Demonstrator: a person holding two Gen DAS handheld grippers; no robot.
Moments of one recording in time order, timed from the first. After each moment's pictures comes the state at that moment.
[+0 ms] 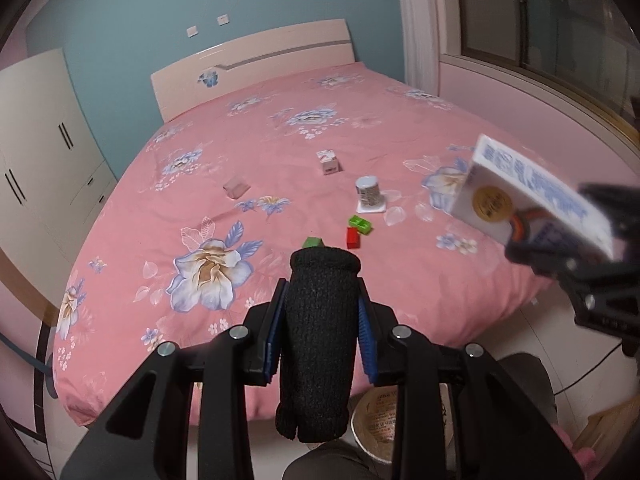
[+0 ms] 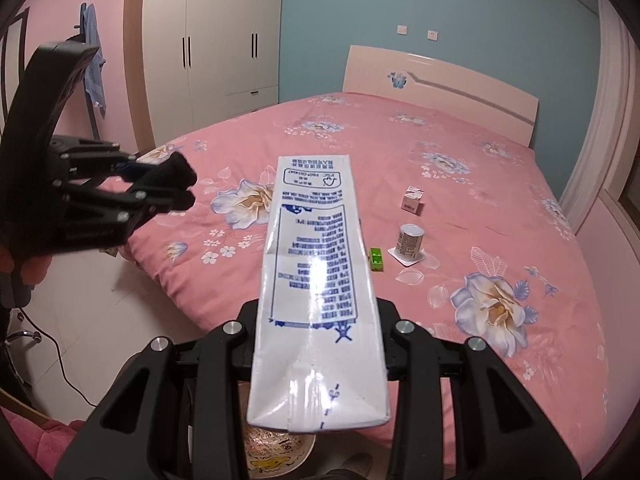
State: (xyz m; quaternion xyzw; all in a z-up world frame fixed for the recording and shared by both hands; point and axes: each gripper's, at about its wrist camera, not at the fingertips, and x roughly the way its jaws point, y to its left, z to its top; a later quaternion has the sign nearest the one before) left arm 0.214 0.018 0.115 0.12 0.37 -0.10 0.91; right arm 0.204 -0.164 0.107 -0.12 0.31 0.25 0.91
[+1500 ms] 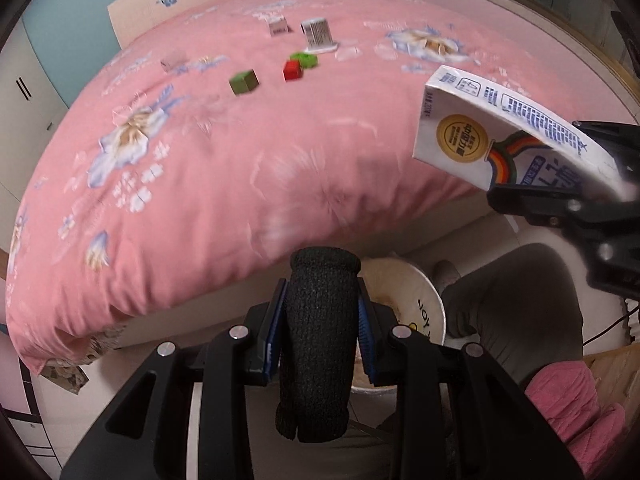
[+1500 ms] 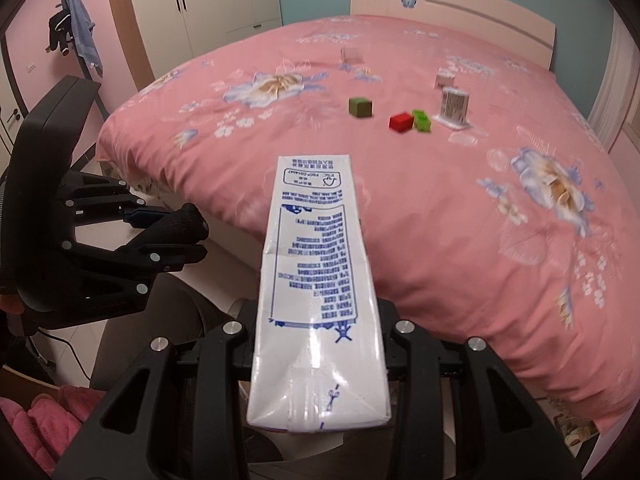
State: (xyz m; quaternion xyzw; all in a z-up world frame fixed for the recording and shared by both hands) left arm 0.166 -0.002 -0.066 0.12 0.51 -0.13 0.84; right arm 0.168 -0.152 -0.047 -0.10 0.45 0.26 0.85
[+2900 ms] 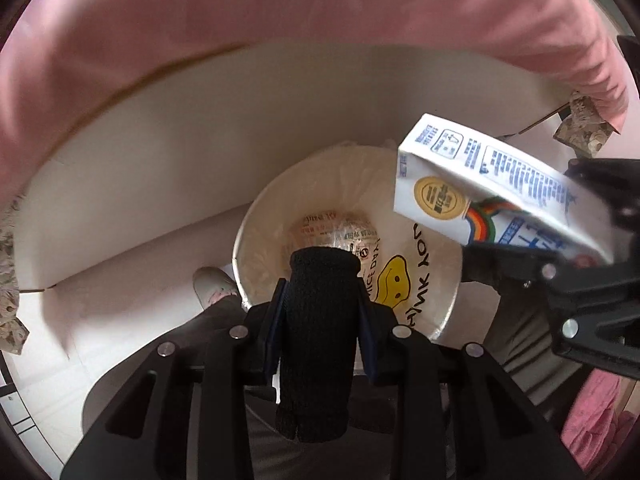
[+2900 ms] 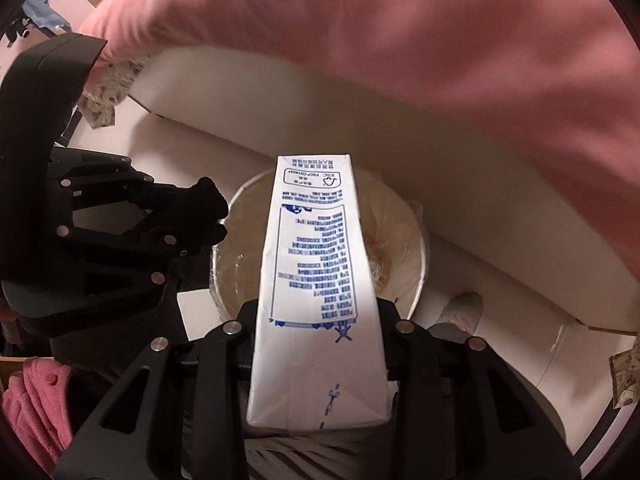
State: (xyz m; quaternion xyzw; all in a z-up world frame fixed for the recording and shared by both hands) left arm 0.186 -0.021 -0.255 0.07 0.66 -0.15 0.73; right arm 0.196 -0.133 -0.245 -0.08 0.63 0.25 0.73
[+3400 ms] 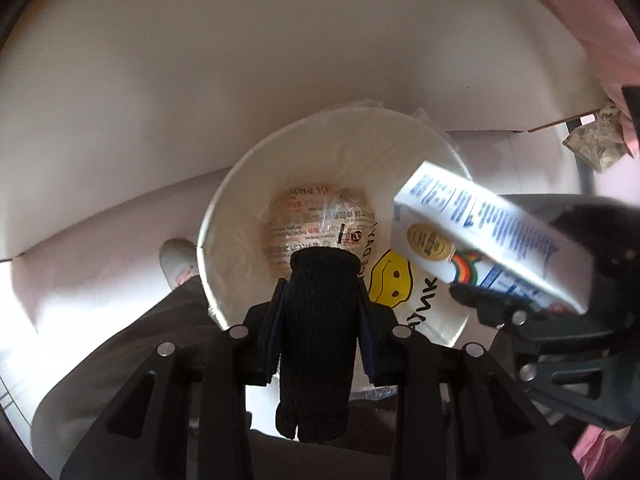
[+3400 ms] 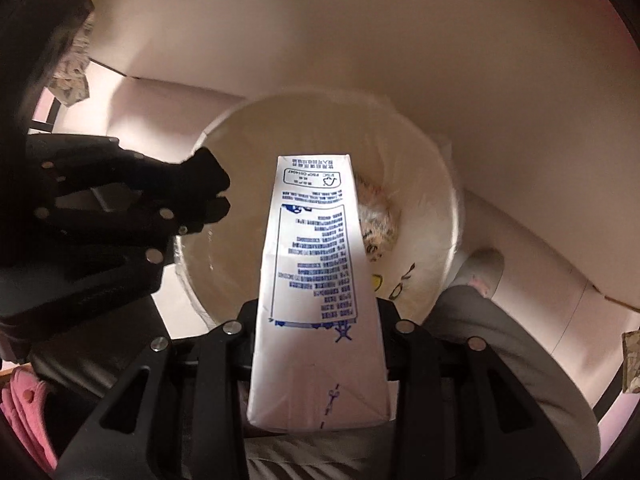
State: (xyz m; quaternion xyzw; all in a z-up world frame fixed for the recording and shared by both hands) left arm 0.208 -0.021 -0.322 0.01 0.71 -0.15 0.68; right arm 0.225 -0.109 -0.324 -0.09 0.72 0.23 0.65
